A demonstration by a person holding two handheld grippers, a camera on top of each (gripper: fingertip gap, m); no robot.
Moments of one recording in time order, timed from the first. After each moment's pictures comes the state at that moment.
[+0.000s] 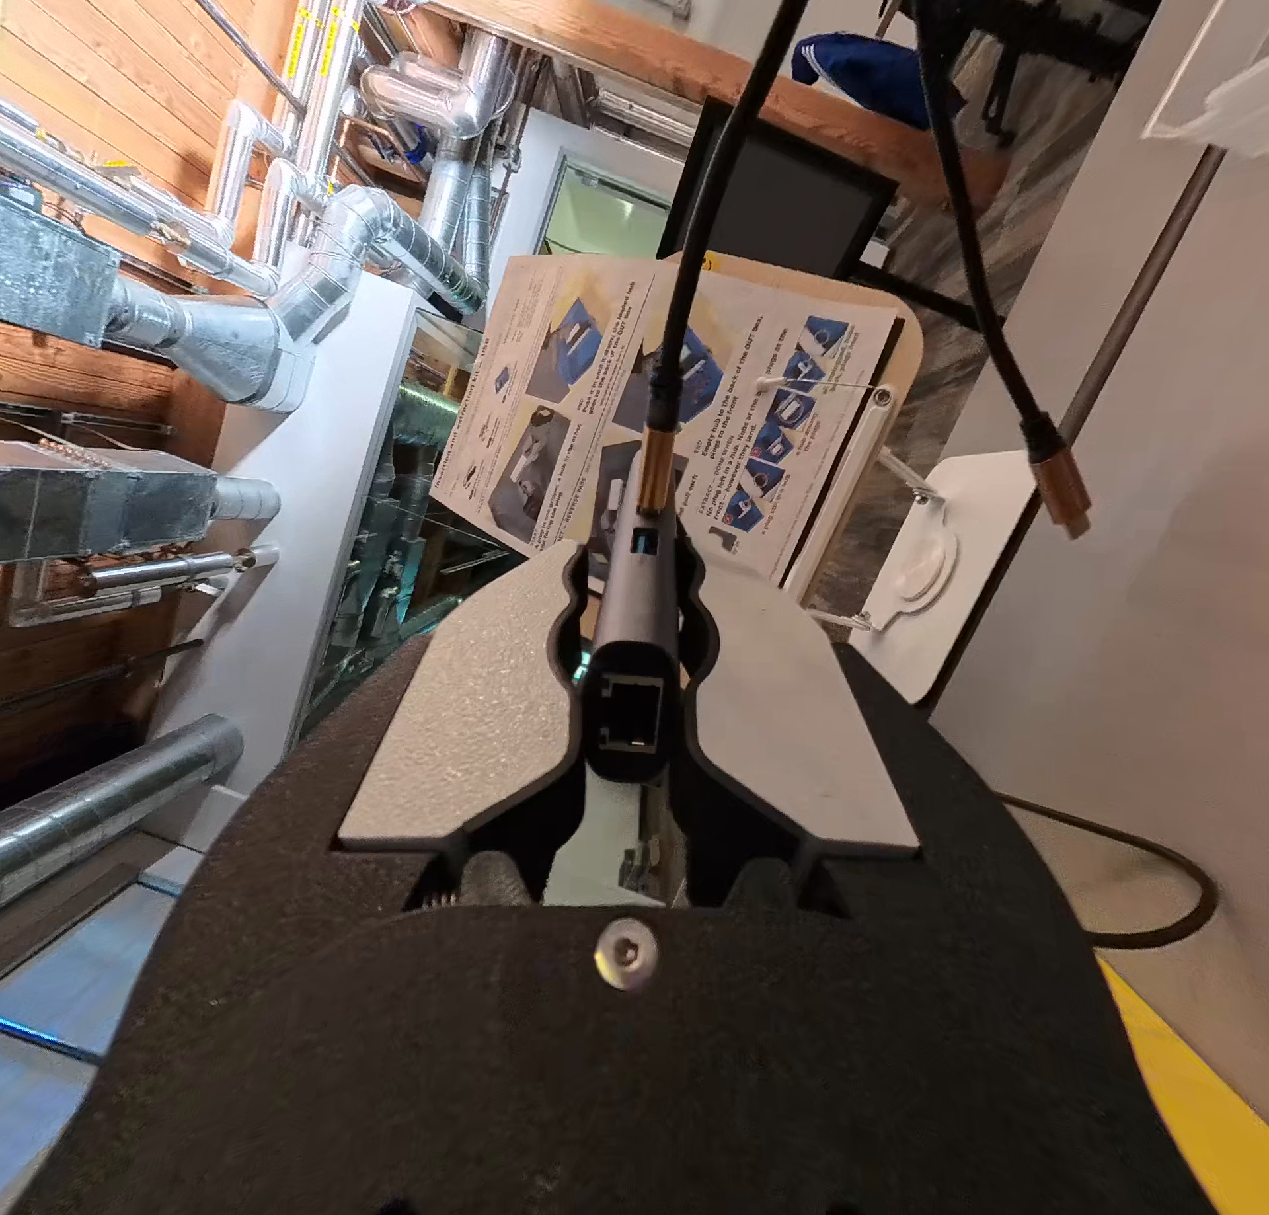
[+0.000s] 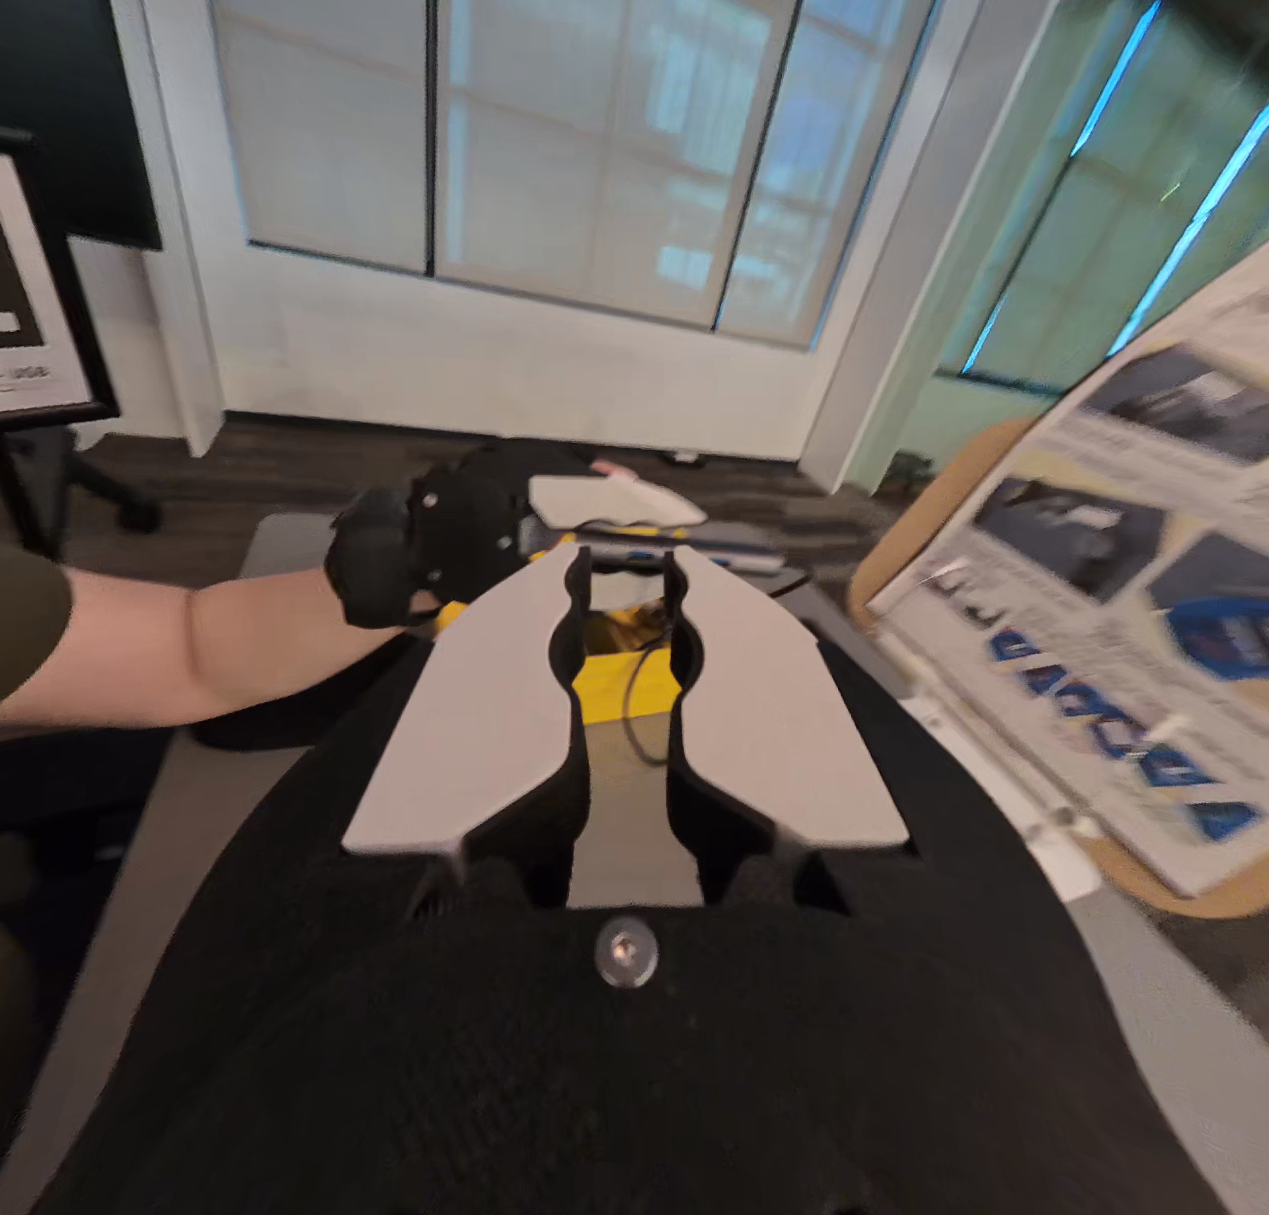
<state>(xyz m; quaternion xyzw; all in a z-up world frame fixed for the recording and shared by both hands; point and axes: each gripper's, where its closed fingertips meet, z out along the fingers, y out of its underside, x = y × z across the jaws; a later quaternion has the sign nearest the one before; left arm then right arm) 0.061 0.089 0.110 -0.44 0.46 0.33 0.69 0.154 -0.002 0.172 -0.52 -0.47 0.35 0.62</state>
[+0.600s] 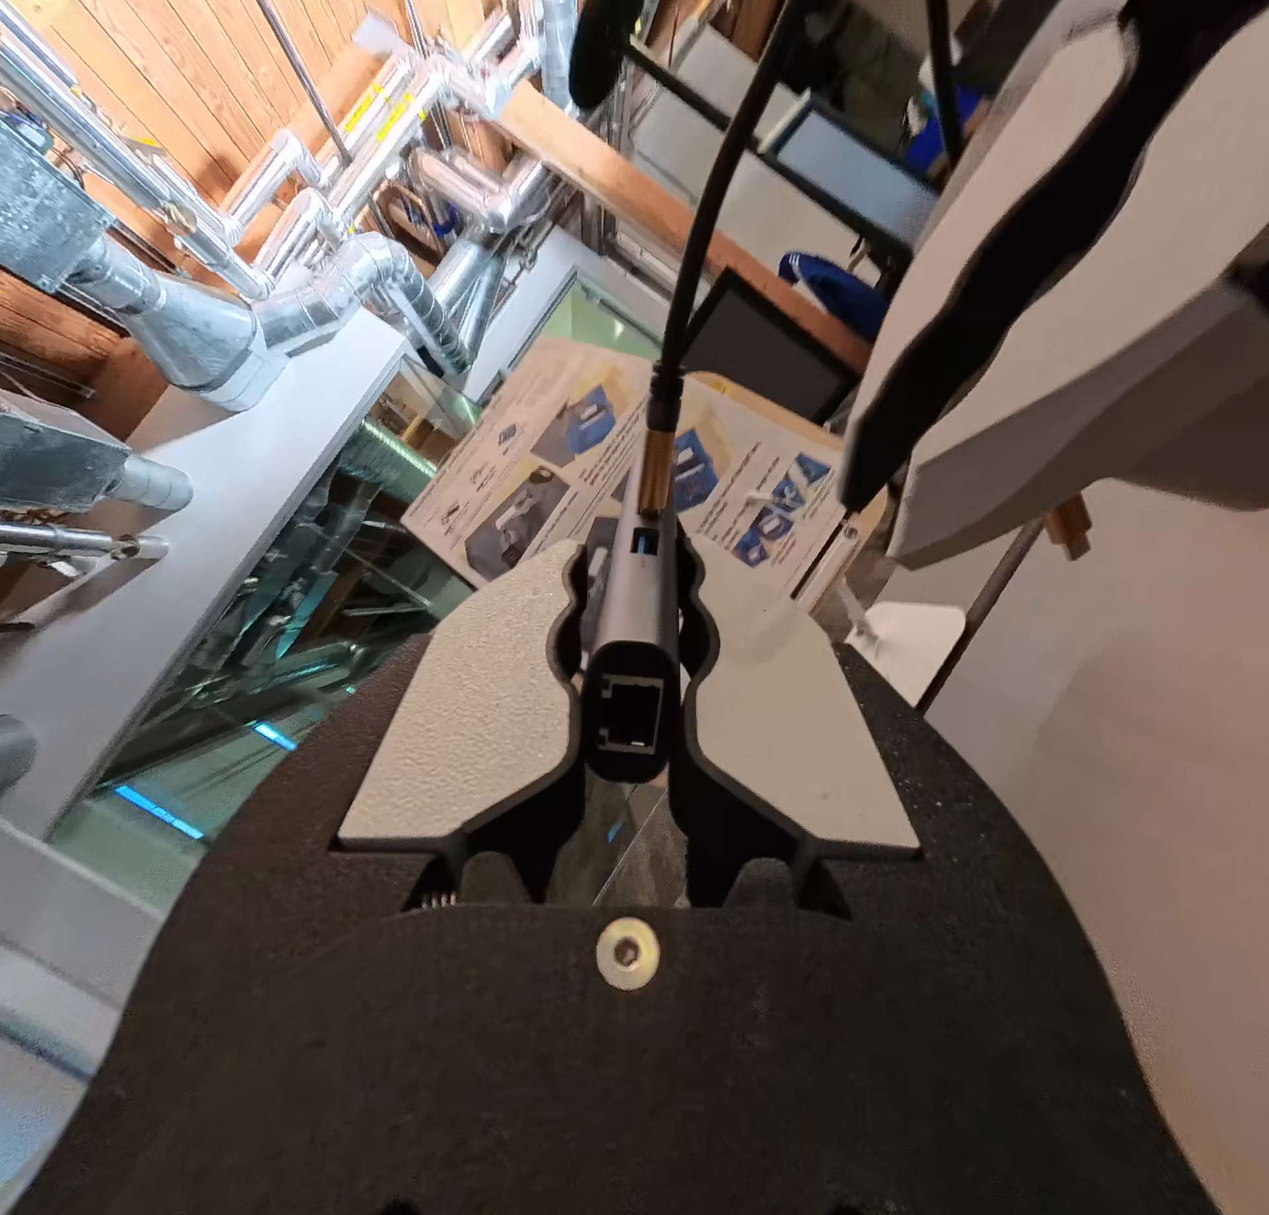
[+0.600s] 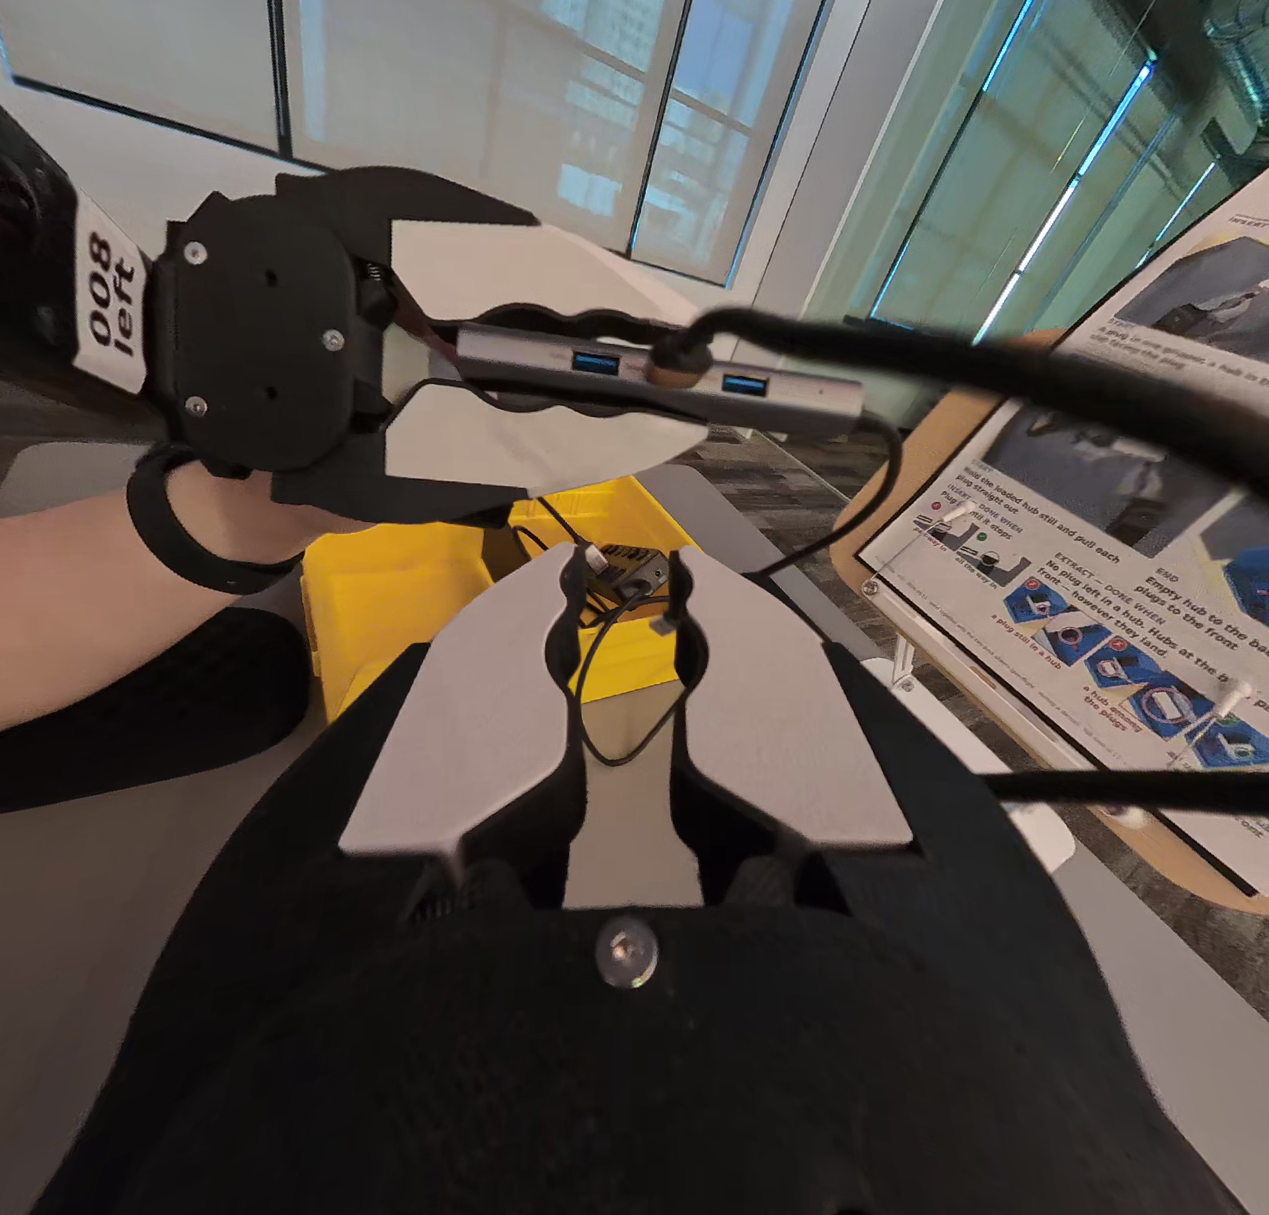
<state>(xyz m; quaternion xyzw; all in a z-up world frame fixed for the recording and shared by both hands) 0.054 0.069 0.138 -0.44 0.43 0.19 0.76 0.074 0.039 0.101 -0.56 -0.46 0.27 0.64</state>
